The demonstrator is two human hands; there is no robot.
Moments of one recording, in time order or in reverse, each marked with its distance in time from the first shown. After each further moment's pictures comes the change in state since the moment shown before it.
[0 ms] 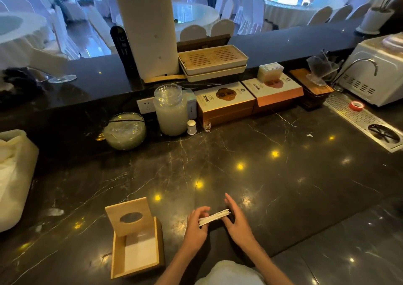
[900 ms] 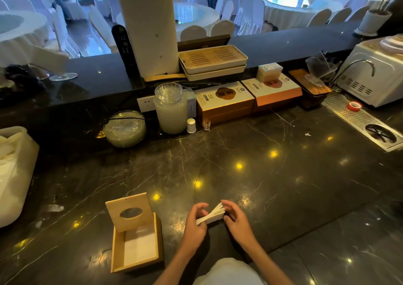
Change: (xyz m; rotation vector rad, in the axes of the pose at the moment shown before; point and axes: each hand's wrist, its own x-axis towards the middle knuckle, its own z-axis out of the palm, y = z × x) left_hand -0.011 0.007 -0.001 -0.184 0.016 -0.042; right_hand -0.005 0.011 -0.003 0.179 0.009 0.061
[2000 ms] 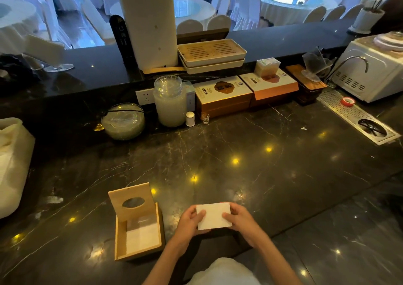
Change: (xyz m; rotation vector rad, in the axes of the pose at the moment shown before) left_hand -0.025 0.011 -0.025 -0.239 -0.148 -0.335; right_hand -0.028 -0.028 -0.006 0.106 -0.160 0.329
